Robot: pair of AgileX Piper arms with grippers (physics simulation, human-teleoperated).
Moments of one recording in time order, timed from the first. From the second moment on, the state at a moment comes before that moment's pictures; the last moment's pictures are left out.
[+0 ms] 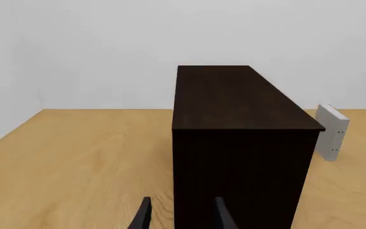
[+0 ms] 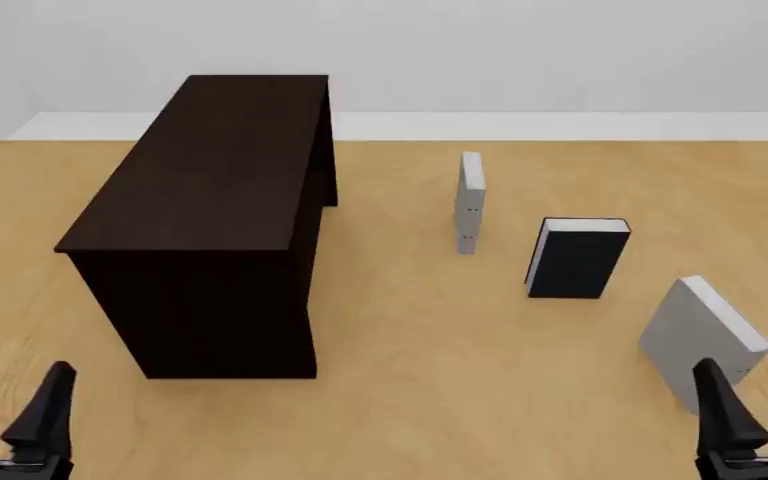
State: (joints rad) left arm 0.00 0.00 0.00 0.00 0.00; right arm -0.01 0.02 -0.01 -0.01 -0.01
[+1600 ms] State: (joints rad) left arm 0.03 0.01 -0.01 0.00 0.00; right arm -0.16 0.82 -0.81 0.59 -0.39
